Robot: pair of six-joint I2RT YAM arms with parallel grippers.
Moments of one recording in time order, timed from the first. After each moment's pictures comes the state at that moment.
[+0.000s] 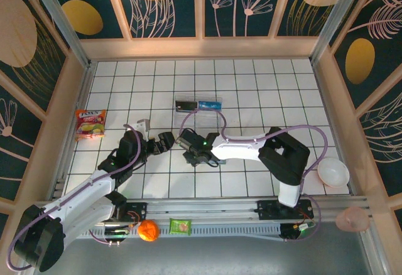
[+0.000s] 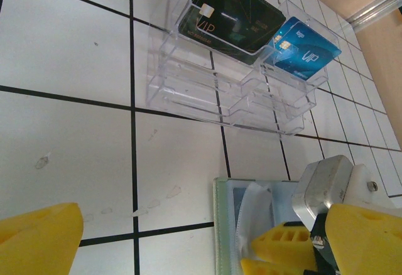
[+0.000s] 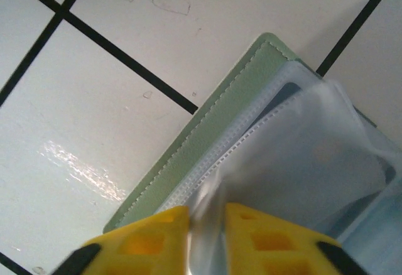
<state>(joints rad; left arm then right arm) -0.53 0.86 0.31 0.04 0.06 -0.75 1.11 1.83 1.10 -0.44 0.17 0.37</state>
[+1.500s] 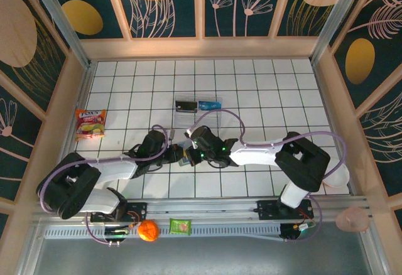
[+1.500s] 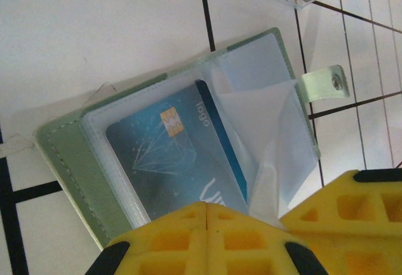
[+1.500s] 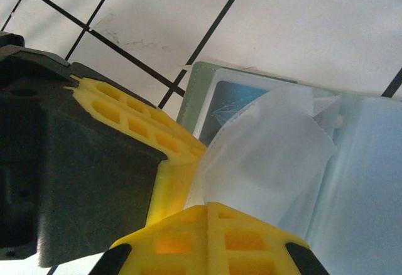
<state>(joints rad) -0.65 1.38 0.35 0.30 0.28 -0.78 1.05 1.66 0.83 0.02 -0.05 0.49</state>
